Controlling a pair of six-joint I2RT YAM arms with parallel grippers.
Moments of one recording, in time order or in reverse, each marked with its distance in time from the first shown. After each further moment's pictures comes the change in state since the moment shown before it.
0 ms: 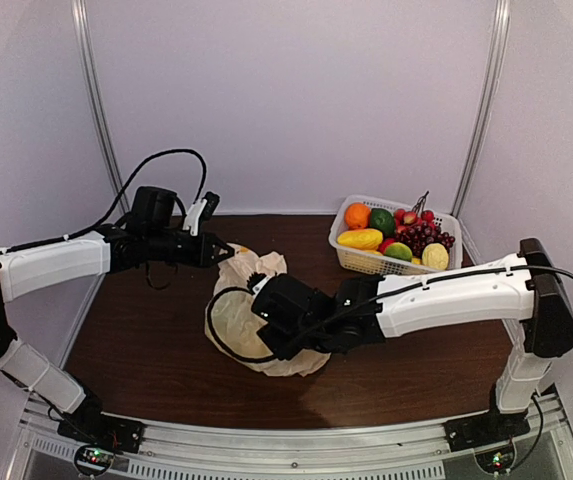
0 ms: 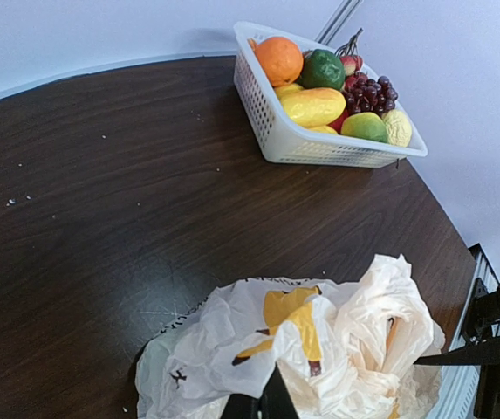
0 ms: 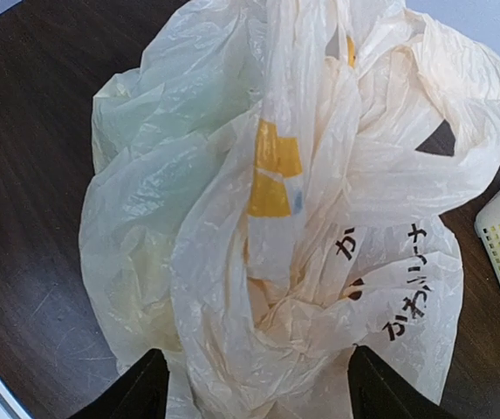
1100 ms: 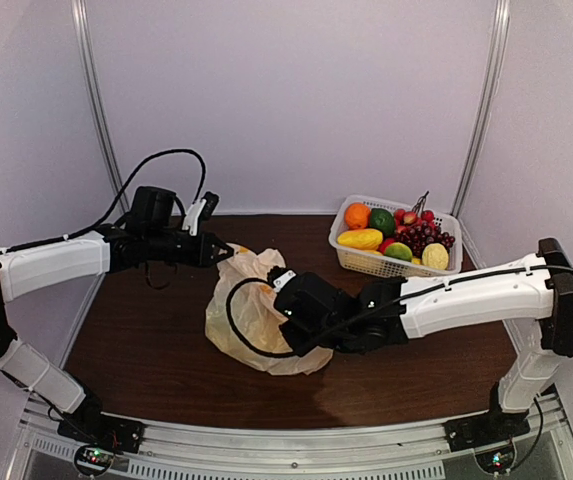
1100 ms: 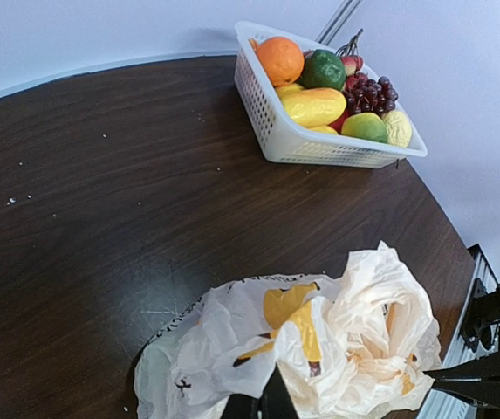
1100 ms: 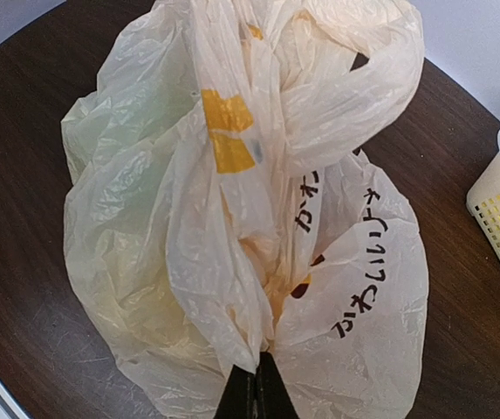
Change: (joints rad) left arm 0.006 0.000 0.000 -0.002 -0.005 0.000; right arm -0.023 -0.098 -0.141 0.095 0.016 0.060
